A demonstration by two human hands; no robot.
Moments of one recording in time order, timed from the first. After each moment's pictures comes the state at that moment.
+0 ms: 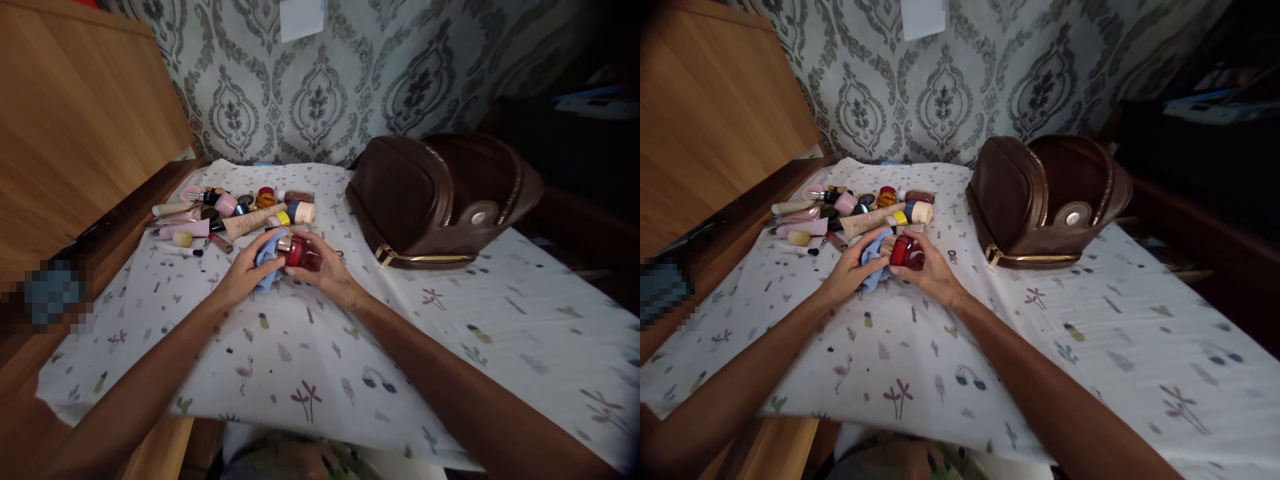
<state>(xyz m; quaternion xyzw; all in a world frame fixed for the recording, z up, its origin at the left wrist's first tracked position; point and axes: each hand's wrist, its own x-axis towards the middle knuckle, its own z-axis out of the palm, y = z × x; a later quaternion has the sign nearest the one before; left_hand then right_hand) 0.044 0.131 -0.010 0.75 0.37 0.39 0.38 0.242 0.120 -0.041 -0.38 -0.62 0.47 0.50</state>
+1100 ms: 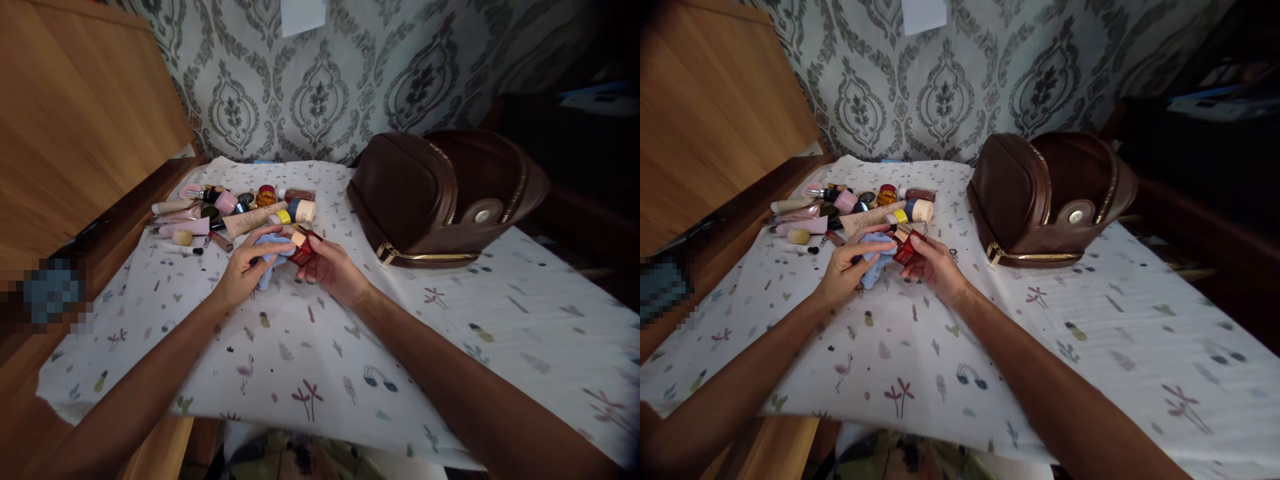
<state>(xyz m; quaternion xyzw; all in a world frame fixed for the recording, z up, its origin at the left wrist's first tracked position) 0.042 0.131 -0.008 0.80 0.26 0.46 0.28 0.240 0.117 -0.021 -0.33 -0.40 0.69 0.51</state>
